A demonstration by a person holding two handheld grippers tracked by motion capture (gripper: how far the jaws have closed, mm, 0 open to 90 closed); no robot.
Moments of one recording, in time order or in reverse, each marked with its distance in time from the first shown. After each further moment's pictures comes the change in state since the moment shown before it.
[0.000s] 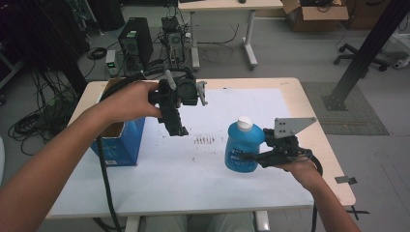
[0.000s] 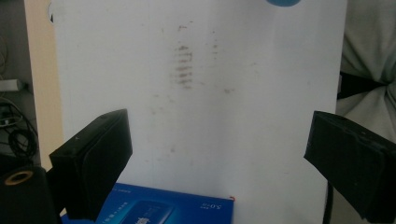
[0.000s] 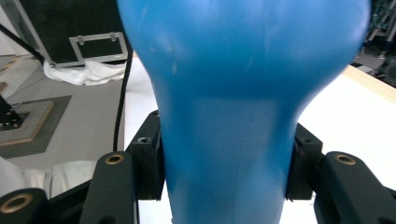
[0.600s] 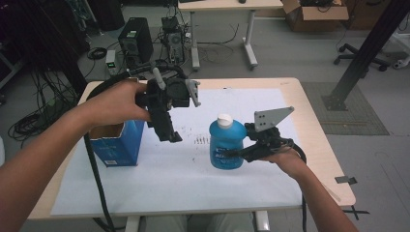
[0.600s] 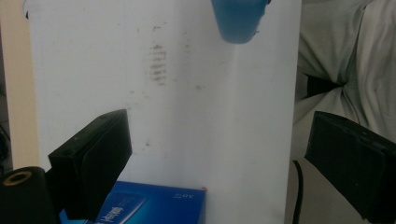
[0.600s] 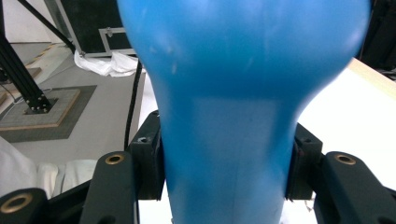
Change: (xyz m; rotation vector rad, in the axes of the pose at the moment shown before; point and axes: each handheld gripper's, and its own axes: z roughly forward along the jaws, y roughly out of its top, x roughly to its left) left arm -0.016 -0.010 -0.027 -0.030 -0.075 -0.024; right arm -0.010 0.023 0.038 0.023 0.122 -0.053
